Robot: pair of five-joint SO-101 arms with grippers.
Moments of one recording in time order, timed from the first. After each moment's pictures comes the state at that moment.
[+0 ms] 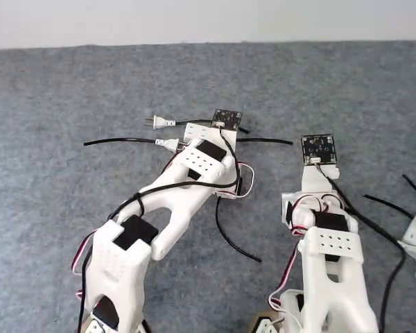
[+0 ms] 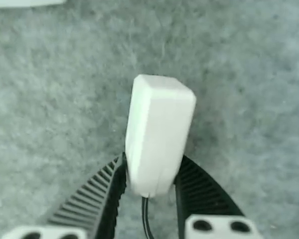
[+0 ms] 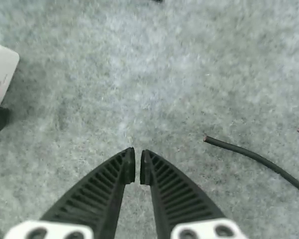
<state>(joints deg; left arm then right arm) 28.8 29.2 0.6 65.0 26.3 4.7 -39.1 66.4 38.9 8.4</state>
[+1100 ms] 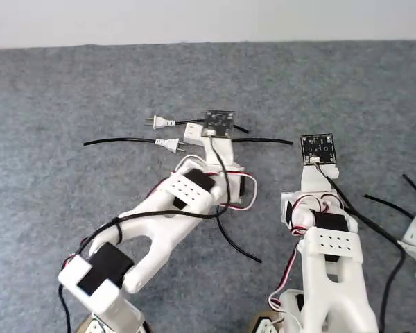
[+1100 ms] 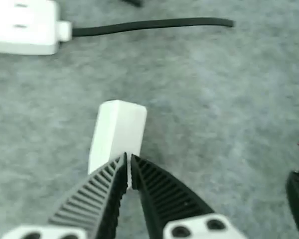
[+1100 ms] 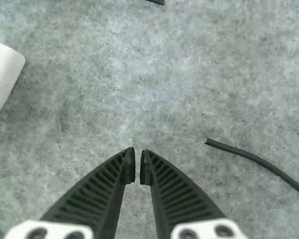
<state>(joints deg) 32.3 10.2 26.9 37.1 33.0 4.4 -39.1 66.4 38.6 8.4</state>
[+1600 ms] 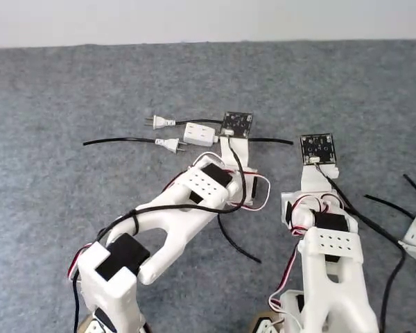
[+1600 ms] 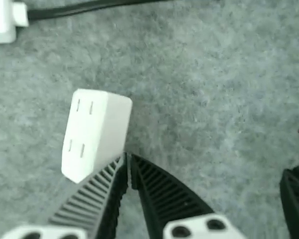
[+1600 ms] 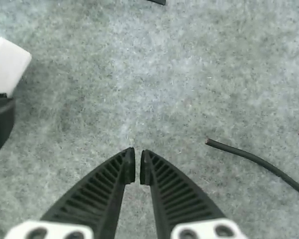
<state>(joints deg) 34.7 17.2 17.0 44.0 33.0 4.2 -39.1 66.4 38.6 8.4</state>
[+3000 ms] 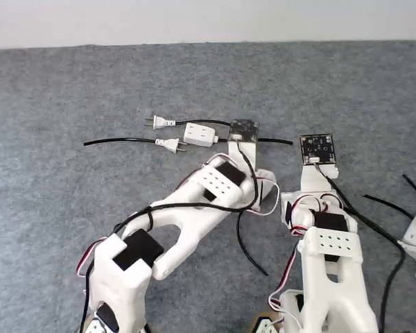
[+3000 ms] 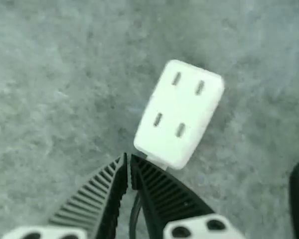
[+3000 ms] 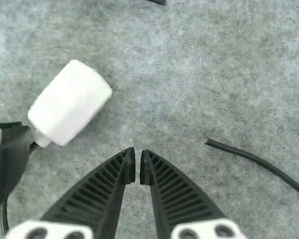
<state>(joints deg) 37.5 23.6 8.9 54.0 38.2 4.3 -39.1 66.4 38.6 8.4</state>
